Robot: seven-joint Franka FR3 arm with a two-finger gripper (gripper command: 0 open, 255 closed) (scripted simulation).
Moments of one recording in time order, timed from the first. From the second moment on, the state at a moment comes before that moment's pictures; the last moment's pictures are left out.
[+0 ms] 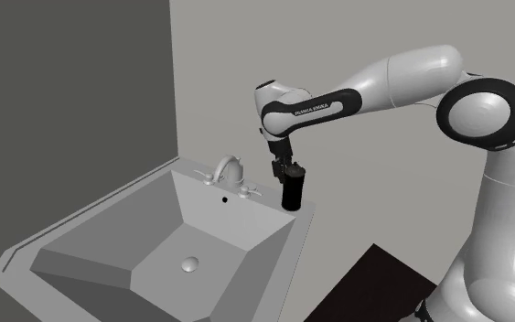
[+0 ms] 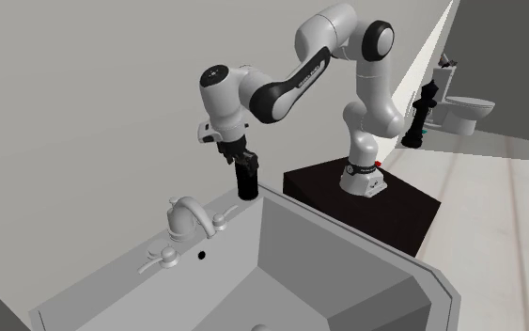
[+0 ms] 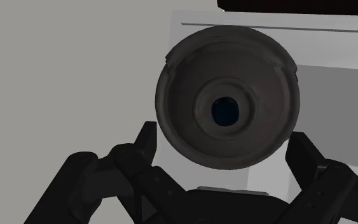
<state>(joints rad) 0.09 0.29 0.03 -1.75 -0.26 1.75 -0.25</state>
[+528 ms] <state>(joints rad) 0.09 0.29 0.03 -1.76 -0.26 1.77 -0.24</state>
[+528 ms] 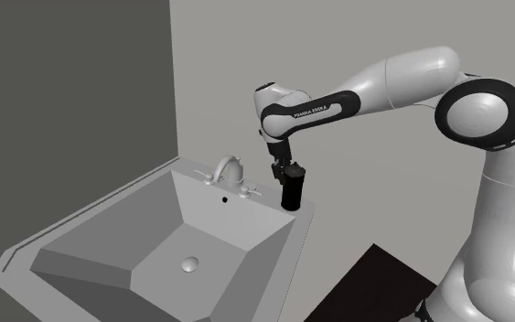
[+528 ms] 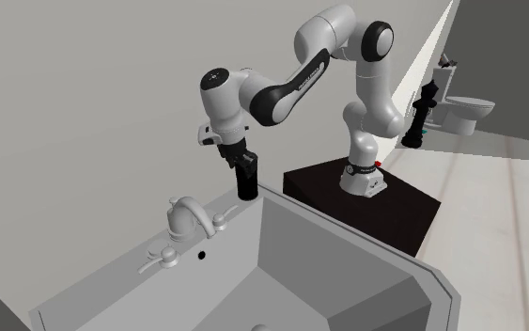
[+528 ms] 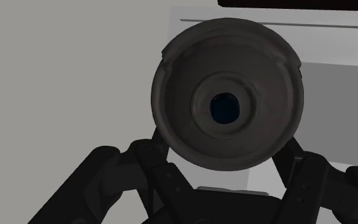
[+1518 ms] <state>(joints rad) 0.09 0.26 0.03 -1.67 -0.26 1.65 -0.27</state>
